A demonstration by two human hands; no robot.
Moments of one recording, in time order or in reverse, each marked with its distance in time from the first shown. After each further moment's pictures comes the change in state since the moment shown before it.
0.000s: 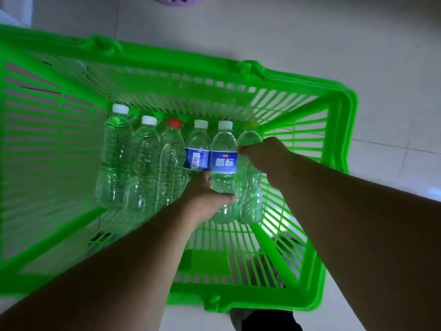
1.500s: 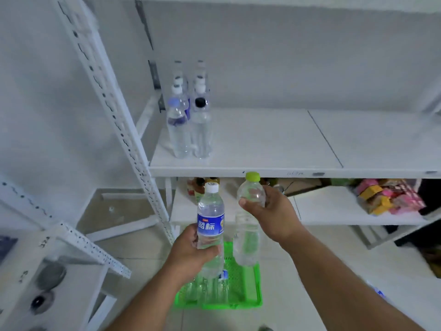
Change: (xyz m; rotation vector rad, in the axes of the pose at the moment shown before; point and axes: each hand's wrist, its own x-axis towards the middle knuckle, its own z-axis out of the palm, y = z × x) left_hand -0.794 0.145 -0.190 -0.166 0.220 0.809; right_hand -0.863 -0.136 -0.204 0.195 0.342 -0.984
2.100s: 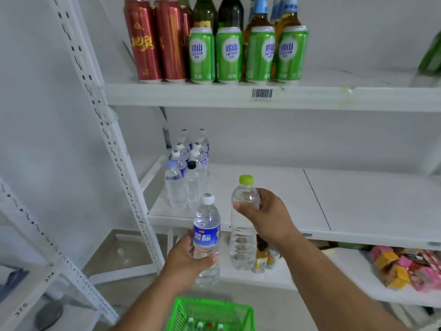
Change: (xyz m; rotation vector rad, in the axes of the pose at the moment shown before) left_hand 0.003 0.126 0.058 0.013 0.202 0.175; right_hand 0.053 -0.077 -0.116 0.131 -0.043 -0.221
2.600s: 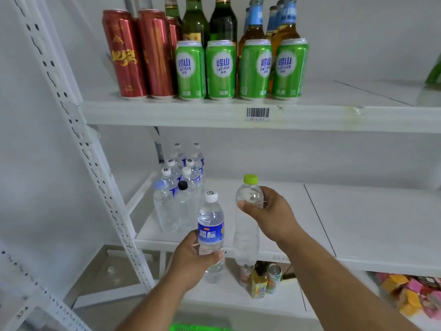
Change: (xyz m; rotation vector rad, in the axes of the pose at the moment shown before) left_hand 0.082 0.033 0.028 -0.034 0.040 -0.002; right_hand 0.083 -0.005 -0.027 0.049 0.025 -0.012
